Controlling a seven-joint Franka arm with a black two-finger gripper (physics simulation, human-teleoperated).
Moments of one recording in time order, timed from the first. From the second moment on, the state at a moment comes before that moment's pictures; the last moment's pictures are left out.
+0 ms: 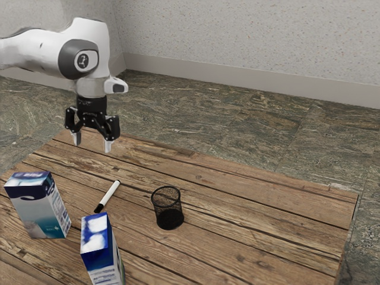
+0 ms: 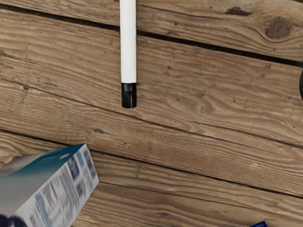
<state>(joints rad) 0.06 0.08 0.01 -1.80 0.09 1.60 -0.15</state>
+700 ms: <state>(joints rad) 0.10 0.42 0.05 -1.80 -0.01 1.87 -0.16</state>
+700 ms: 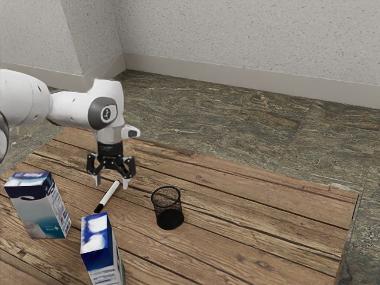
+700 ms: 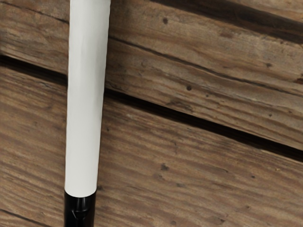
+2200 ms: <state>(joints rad) 0.14 0.55 0.08 -1.69 -0.02 1.97 0.09</state>
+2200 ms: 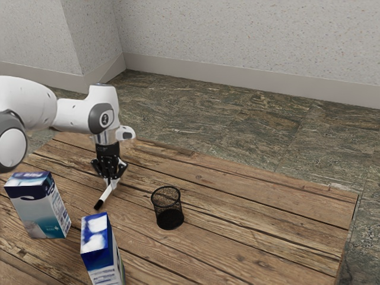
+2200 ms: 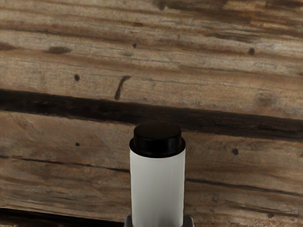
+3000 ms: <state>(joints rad) 0.05 0.05 -0.13 -2.06 0.32 2.45 -0.02</state>
